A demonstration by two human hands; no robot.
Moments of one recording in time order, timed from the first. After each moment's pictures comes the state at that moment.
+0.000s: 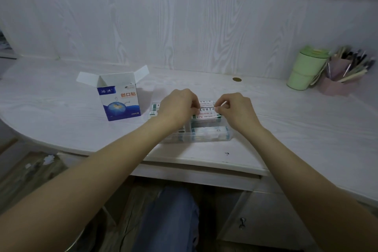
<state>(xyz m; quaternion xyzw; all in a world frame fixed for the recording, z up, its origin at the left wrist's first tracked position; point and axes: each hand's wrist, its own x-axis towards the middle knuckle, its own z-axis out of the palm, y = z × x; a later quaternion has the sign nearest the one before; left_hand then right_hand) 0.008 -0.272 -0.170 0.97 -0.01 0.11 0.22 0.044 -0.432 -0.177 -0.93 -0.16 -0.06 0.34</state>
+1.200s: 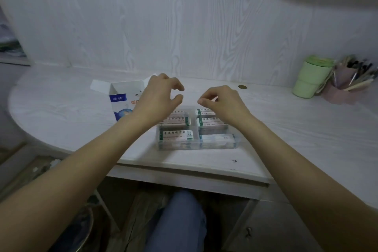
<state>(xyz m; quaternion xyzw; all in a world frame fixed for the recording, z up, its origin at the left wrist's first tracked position) -0.016 -0.221 -0.139 0.95 0.00 0.25 0.20 0.034 -0.392 -0.139 -0.91 -0.26 -0.05 0.33</state>
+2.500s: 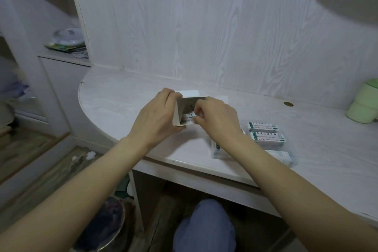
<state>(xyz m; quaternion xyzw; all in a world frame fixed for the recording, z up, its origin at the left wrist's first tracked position) -0.092 -0.107 -0.169 0.94 -0.02 0.34 0.04 -0.021 -0.254 -0.147 -0.91 -0.36 -0.16 0.14</state>
